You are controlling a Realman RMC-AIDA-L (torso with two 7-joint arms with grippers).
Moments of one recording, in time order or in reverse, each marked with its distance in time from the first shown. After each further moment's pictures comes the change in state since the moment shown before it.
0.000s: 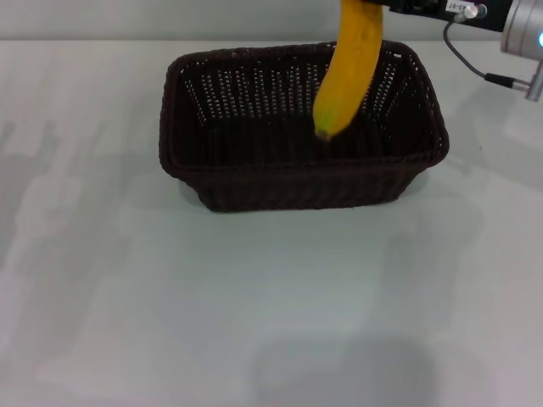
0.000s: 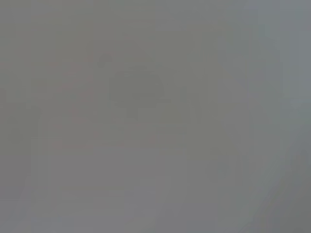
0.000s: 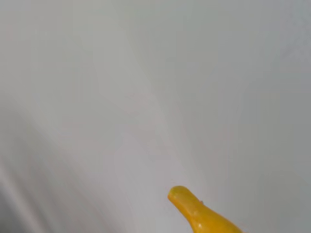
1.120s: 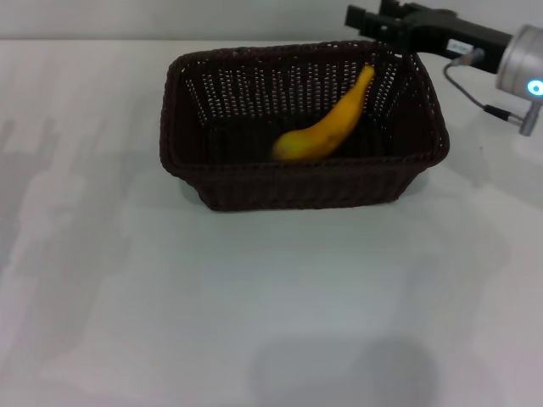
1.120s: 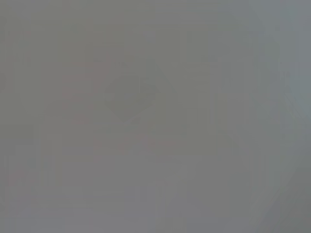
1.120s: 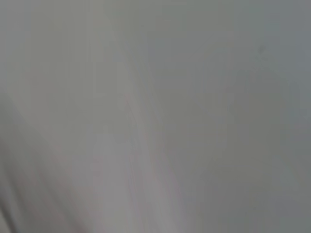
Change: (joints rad) left arm -0.016 -0.001 0.007 -0.029 -0.050 -0.011 0.008; right arm -0.039 -0.001 -0.111 0.175 0.285 -0.105 -0.427
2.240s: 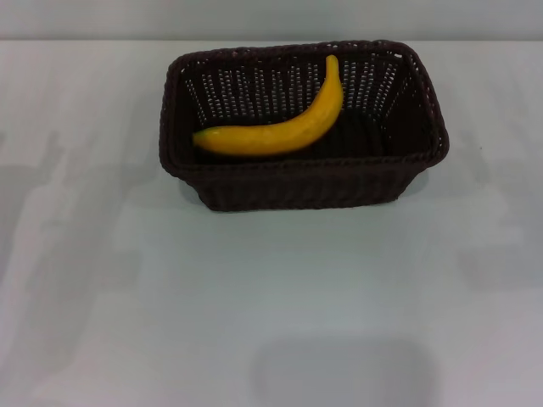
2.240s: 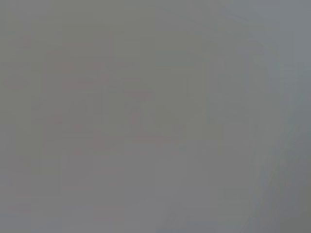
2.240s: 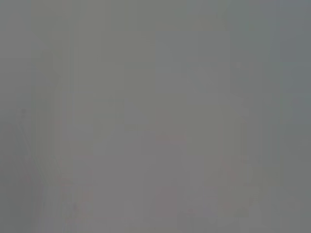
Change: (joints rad) left arm 0.034 -0.002 0.003 -0.030 0.008 -0.042 0.203; right arm -0.256 0.002 0.319 0.522 0.628 0.373 -1.248
